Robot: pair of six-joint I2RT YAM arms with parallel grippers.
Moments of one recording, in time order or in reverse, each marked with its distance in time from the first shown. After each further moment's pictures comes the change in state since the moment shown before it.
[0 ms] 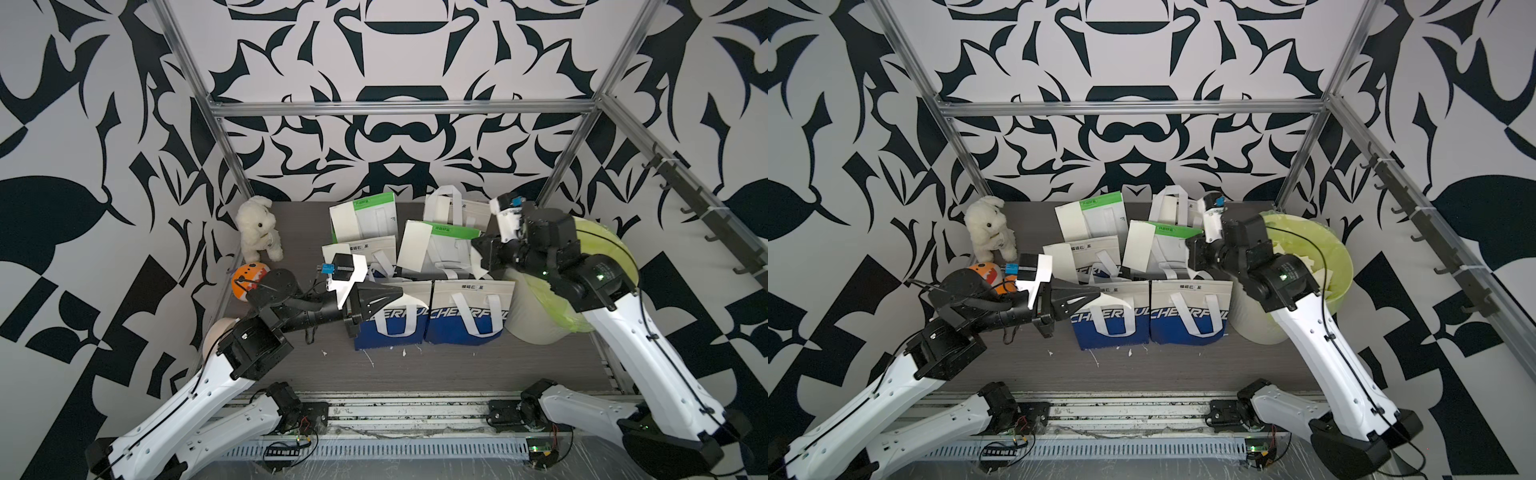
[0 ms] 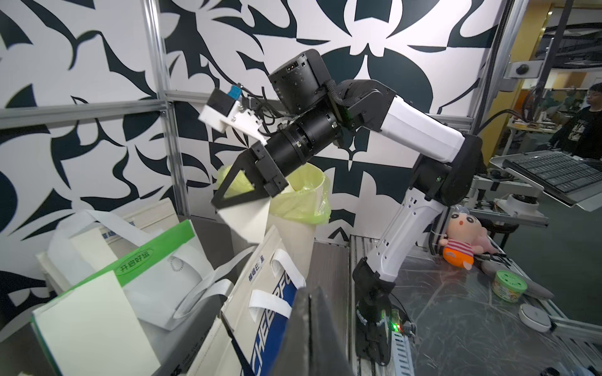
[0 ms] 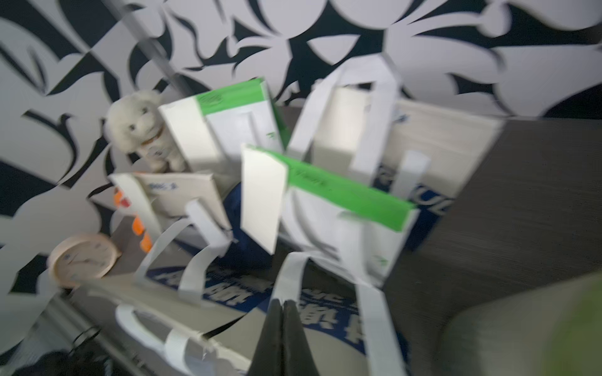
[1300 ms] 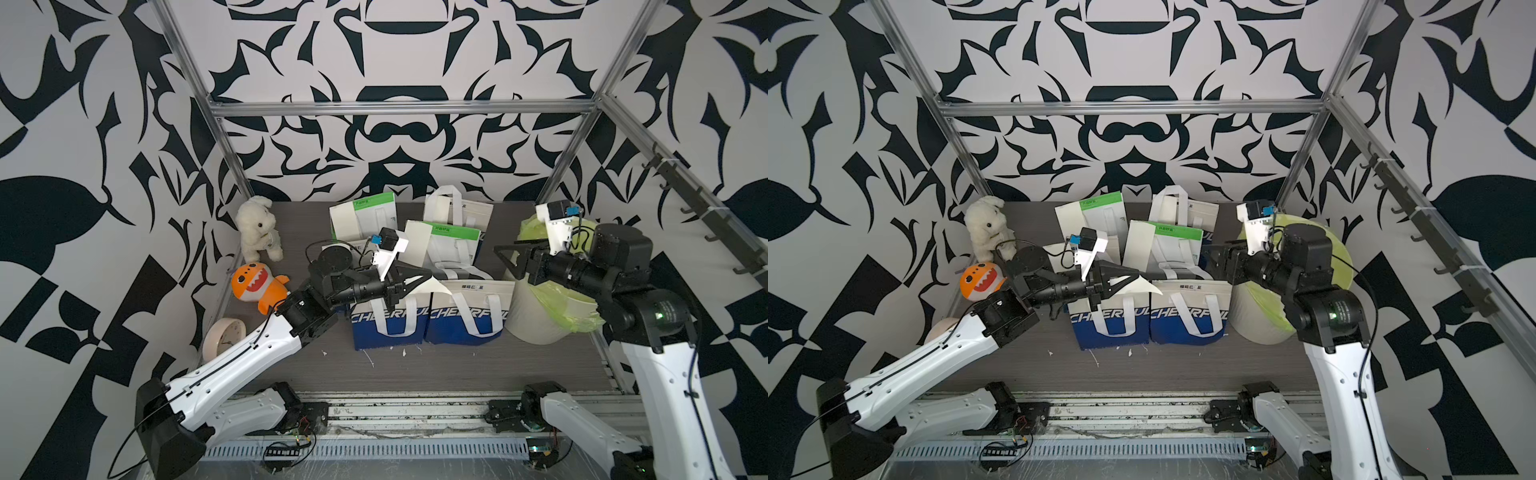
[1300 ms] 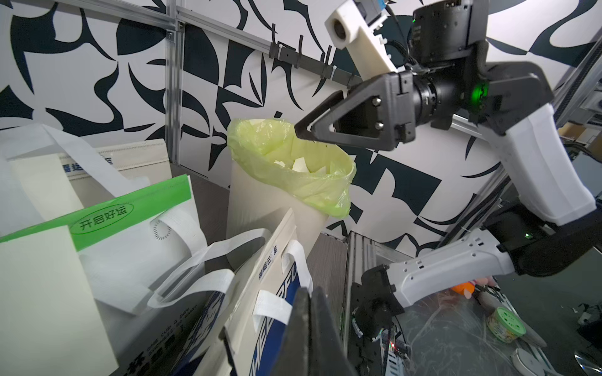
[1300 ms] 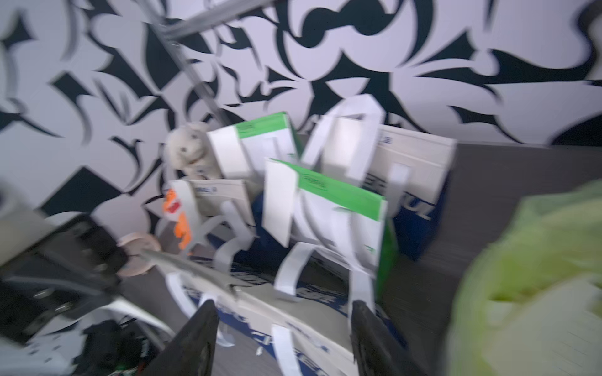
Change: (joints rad) left arm -0.004 0.340 0.010 0.209 -0.012 -0.198; right arm -0.250 -0.208 -0.137 0.043 -0.550 -0.065
